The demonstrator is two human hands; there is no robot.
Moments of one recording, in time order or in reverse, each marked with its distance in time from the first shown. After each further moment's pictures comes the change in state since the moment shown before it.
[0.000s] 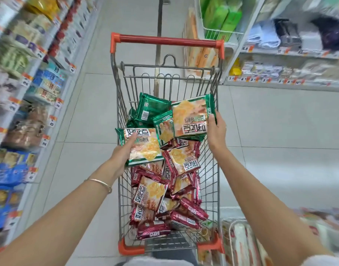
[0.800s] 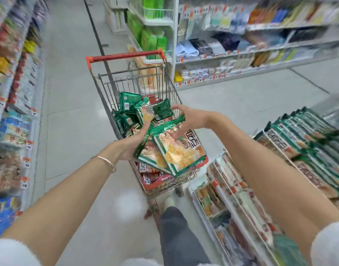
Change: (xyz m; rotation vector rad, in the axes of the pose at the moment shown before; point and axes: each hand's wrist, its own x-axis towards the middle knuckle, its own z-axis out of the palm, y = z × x) left_hand -0.203 -0.059 -0.047 0.565 -0.620 0.041; right_hand -0.320 -0.128 -0.071 -0.634 -0.568 0.027
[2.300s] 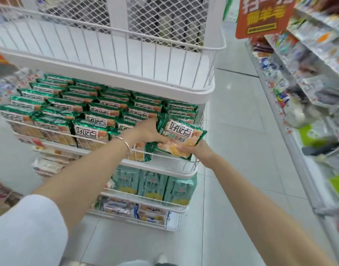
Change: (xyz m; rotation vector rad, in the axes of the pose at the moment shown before) left_hand -0.071 -0.066 0.740 1.478 -0.490 0.774; right_hand -0.651 0.421 0.198 0.989 1.105 0.594
